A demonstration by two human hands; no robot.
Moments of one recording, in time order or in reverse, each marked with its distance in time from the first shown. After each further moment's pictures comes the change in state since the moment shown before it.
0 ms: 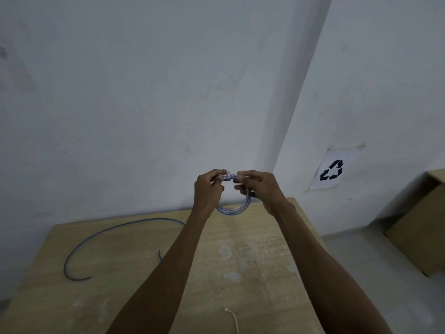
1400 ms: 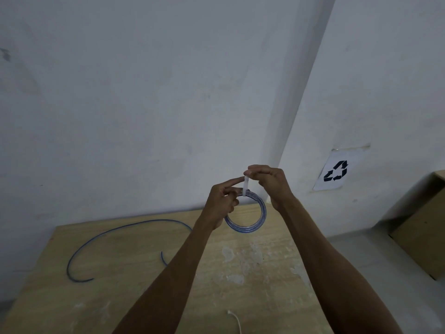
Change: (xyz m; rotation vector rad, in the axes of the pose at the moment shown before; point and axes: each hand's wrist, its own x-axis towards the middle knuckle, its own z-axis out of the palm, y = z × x) left_hand -0.021 -0.001 0.009 -0.248 -0.304 -0.179; right_hand 0.013 -0.005 -0.010 -0.074 0.074 -0.114
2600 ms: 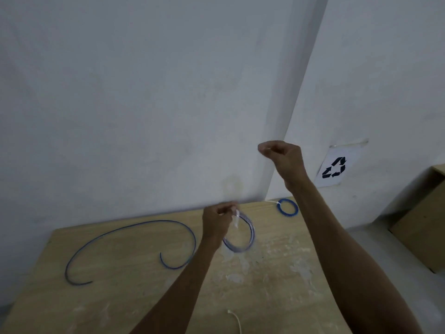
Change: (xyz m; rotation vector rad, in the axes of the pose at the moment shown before) left_hand -0.011 -0.072 0.008 0.125 0.276 0.027; right_hand 0.013 -0.046 -0.030 -0.053 0.137 -0.206
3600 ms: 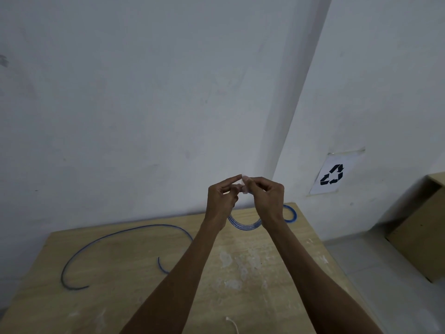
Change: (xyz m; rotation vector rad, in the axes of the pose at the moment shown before) left_hand 0.017 0.076 0.006 -0.233 -0.103 0.073; right_hand -0.068 0.039 0.052 -0.043 0.134 -0.088
